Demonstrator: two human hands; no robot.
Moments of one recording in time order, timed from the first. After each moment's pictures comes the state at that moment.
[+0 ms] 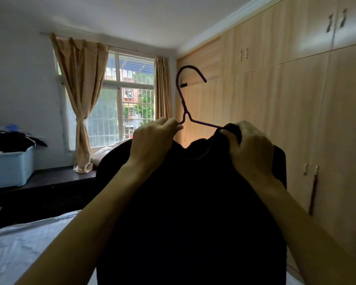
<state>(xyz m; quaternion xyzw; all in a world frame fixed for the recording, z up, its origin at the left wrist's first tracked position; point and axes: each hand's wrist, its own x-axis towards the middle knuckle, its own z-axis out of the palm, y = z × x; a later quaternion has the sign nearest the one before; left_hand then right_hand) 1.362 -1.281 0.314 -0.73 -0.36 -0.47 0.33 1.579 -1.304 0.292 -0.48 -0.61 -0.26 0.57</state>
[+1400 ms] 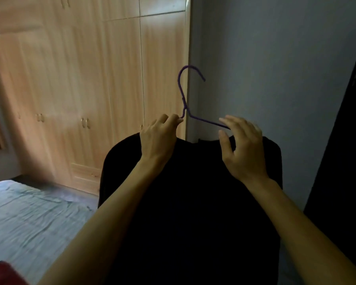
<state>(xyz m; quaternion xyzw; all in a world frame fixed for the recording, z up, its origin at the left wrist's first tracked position) 2.011 -1.439 0.205 -0.81 -0.19 -0.54 0.05 2.127 -1.605 0.191 -0.65 -0.50 -0.39 0.43</state>
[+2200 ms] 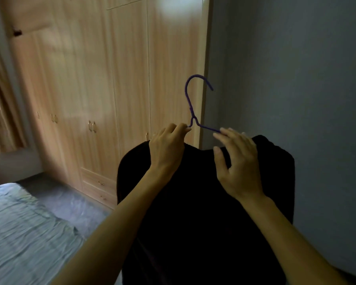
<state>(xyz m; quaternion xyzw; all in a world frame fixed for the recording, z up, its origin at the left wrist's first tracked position) 2.303 -1.238 0.176 -0.78 -0.22 -0.58 0.09 2.404 -1.383 0.164 -0.61 -0.55 -0.35 0.44</state>
